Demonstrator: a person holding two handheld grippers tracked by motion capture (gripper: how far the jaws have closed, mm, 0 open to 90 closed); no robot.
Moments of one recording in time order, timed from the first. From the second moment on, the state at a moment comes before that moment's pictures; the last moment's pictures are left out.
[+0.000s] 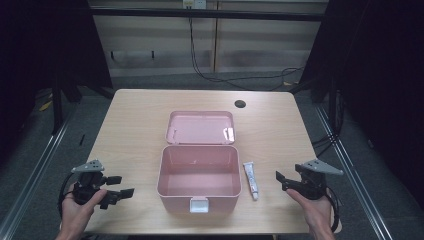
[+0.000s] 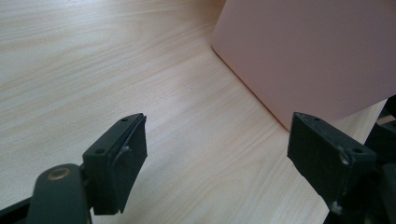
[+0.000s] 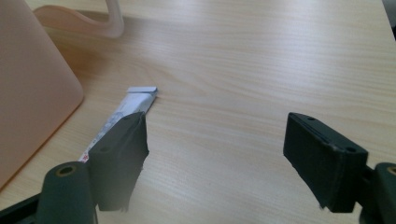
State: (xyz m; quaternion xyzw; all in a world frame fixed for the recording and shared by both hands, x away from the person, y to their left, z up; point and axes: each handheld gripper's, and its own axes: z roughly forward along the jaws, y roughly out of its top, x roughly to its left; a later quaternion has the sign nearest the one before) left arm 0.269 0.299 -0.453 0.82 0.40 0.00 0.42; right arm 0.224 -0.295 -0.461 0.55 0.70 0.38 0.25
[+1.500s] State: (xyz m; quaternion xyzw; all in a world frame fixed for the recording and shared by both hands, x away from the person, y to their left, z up) left arm 0.270 0.301 -0.454 0.82 0.40 0.00 0.41; right arm 0.263 -0.269 -0.397 0.56 0.74 0.37 0.12
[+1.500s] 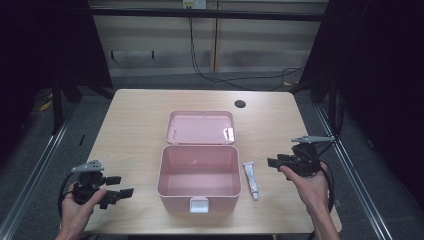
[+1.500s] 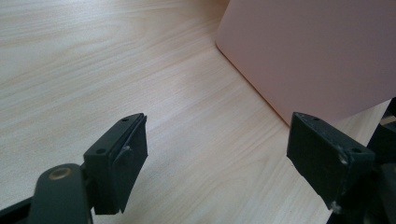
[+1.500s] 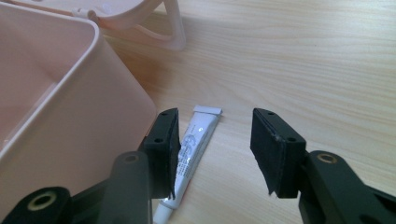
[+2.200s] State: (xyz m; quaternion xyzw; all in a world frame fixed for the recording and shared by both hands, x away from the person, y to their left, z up) left arm 0.270 0.300 -0.455 0.82 0.40 0.00 0.41; right arm 0.284 -0.242 -0.409 0.55 0.79 0.28 0.01
